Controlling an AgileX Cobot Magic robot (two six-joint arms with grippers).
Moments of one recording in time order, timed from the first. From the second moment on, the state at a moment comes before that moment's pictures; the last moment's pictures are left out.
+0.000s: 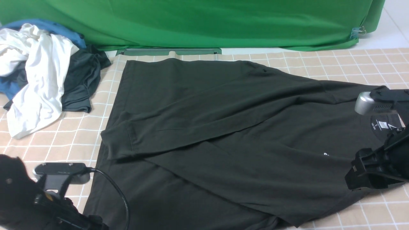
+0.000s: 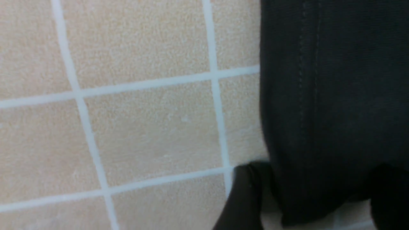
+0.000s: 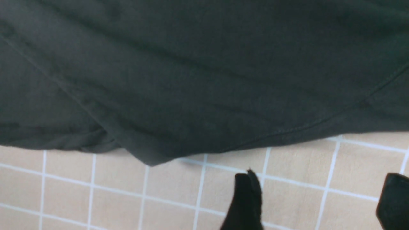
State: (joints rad) right arm 0.21 1.26 -0.82 0.19 0.91 0.00; left arm -0.14 1.34 -0.47 -0.24 0.69 0.17
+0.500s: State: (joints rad) right arm 0.21 1.26 -0.82 0.18 0.89 -0.03; left arm -0.14 1.38 -0.57 -0.23 0.82 0.21
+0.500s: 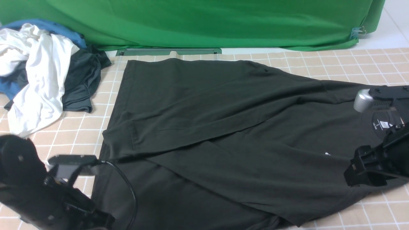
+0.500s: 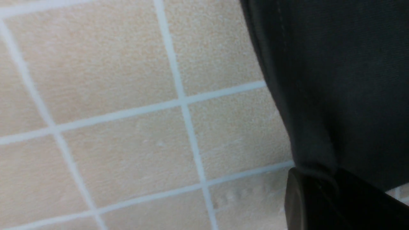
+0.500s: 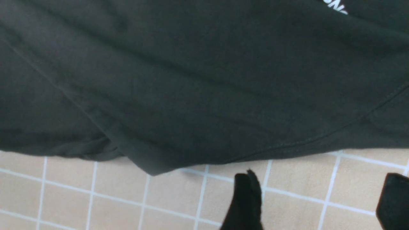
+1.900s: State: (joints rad) right arm 0.38 1.58 -0.72 0.12 0.59 0.04; left arm -0.14 1.11 -0.66 -0.03 0.97 -0.03
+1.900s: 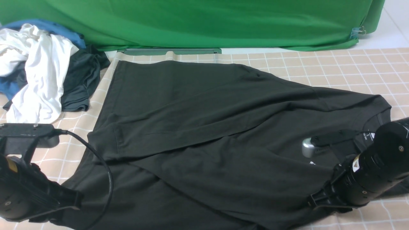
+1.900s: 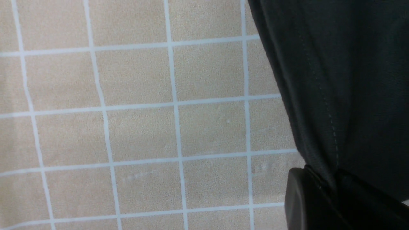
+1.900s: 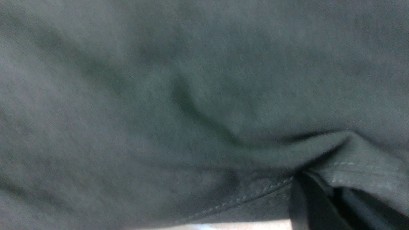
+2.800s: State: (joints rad) right arm 0.09 1.76 -1.47 0.10 0.91 -0.14; left arm -0.09 1.72 -1.47 -0.03 0.87 -0.15
